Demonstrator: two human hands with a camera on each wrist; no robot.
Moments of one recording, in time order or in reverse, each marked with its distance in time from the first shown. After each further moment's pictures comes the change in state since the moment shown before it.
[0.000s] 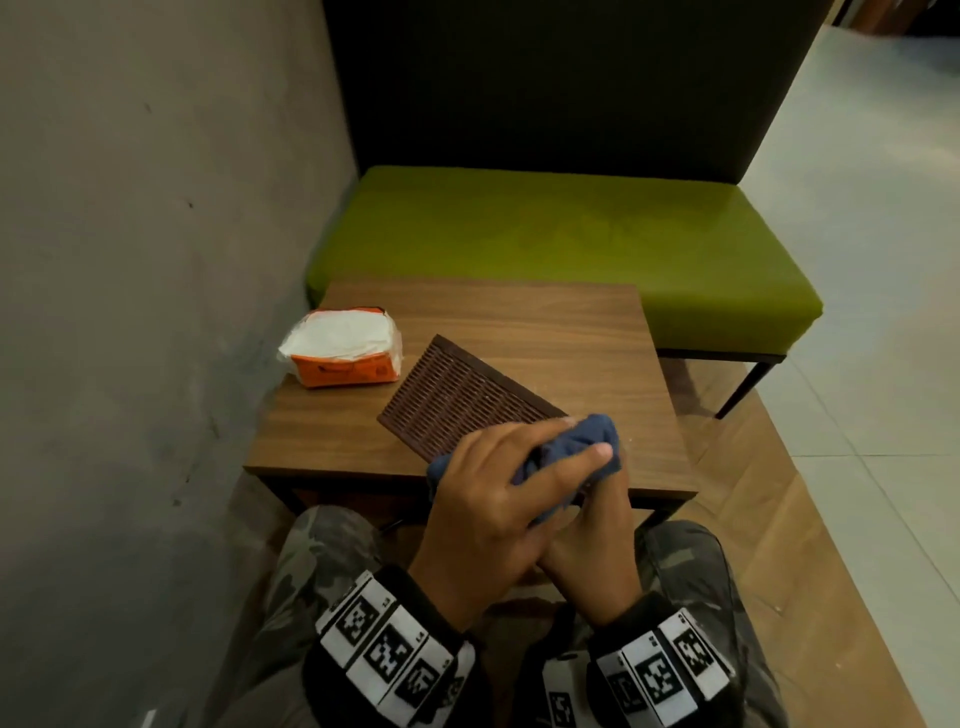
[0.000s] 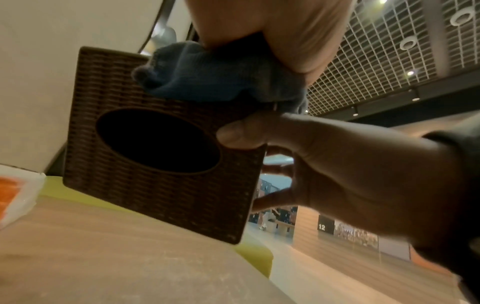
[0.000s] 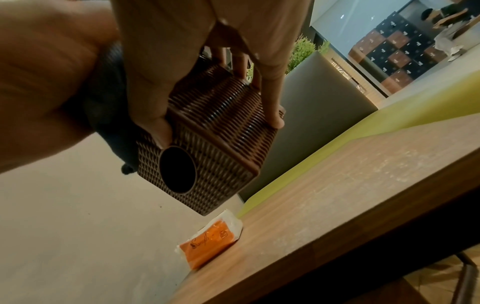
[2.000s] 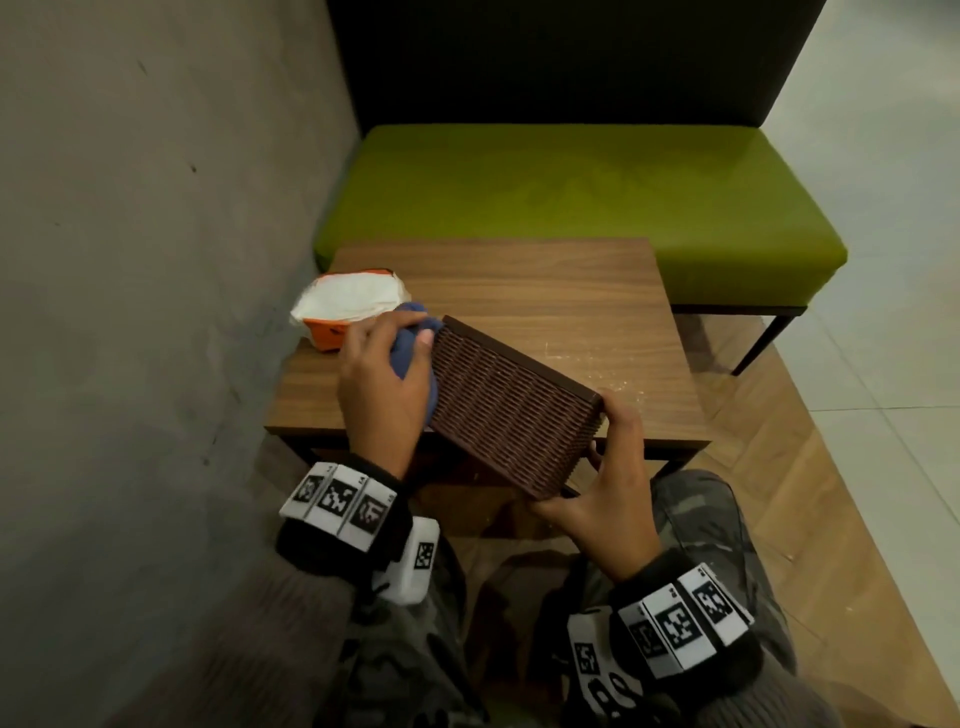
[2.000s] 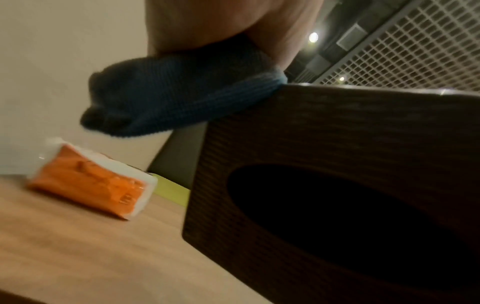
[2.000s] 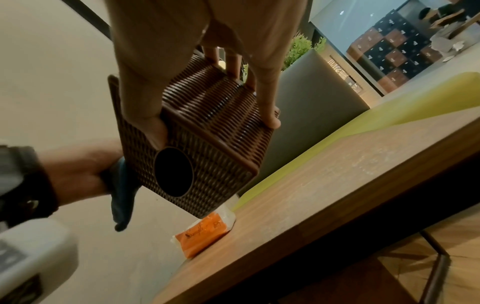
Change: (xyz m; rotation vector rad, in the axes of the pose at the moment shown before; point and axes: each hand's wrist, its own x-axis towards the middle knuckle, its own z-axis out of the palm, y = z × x) left_hand 0.000 -0.086 -0.022 0.094 0.270 -0.646; right_hand -0.014 0.014 -0.010 -0.079 -0.088 -0.048
